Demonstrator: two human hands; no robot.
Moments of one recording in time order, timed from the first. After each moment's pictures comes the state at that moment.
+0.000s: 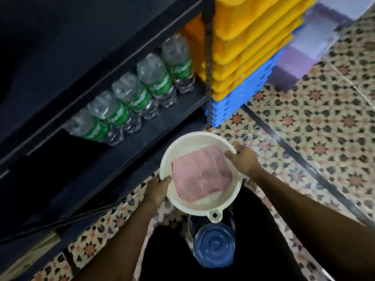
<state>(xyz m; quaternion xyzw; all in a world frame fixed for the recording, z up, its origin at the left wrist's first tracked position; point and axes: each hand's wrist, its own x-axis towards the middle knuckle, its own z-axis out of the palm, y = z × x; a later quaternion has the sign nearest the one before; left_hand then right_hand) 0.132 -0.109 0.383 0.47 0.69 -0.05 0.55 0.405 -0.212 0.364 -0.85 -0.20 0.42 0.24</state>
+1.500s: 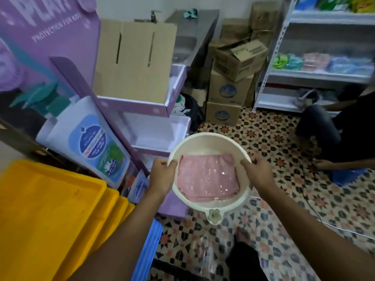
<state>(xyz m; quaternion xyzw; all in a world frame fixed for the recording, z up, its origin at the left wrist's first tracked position) 1.104 -0.079 0.607 0.75 0.37 0.06 0.54 1.183 -0.337 0.610 -0.85 0.12 0.11 0.50</state>
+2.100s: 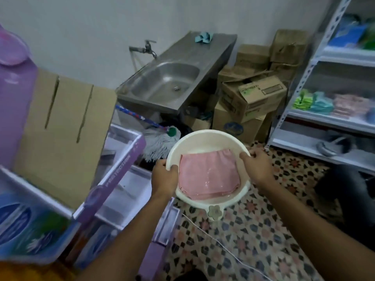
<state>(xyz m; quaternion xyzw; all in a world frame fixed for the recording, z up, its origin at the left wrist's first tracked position) 1.459 -0.139 0.639 0.73 0.43 0.14 0.51 1.600 -0.349 0.645 -0.85 0.03 0.10 0.51</state>
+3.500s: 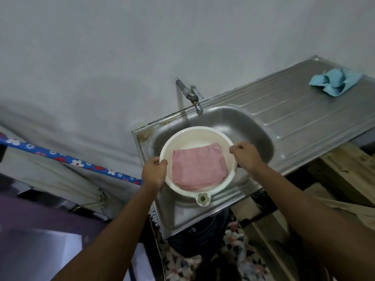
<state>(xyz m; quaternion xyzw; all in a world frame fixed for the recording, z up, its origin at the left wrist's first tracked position) 1.895 0.177 0.626 0.53 0.68 0.27 0.43 2.169 0.100 0.630 -0.78 -0.32 0.36 0.39</state>
